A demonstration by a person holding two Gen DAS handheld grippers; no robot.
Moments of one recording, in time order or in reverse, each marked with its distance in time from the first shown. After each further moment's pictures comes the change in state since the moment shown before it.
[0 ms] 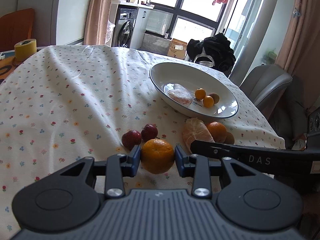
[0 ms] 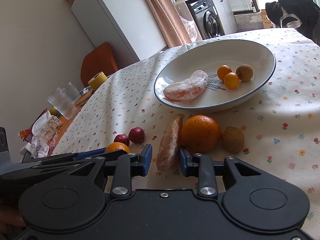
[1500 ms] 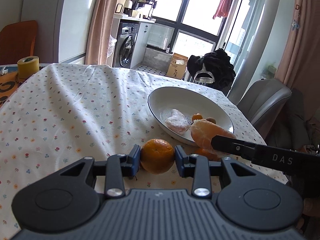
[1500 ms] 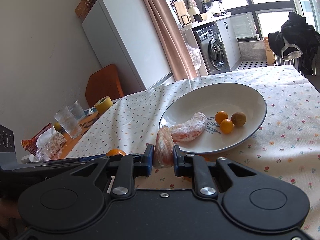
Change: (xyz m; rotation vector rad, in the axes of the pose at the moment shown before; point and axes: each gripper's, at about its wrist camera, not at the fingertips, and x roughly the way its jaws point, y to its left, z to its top) left arm -0.013 -0.010 0.027 -0.002 -0.086 0.001; right arm -0.039 0.004 0.029 -0.073 -0.154 -0.004
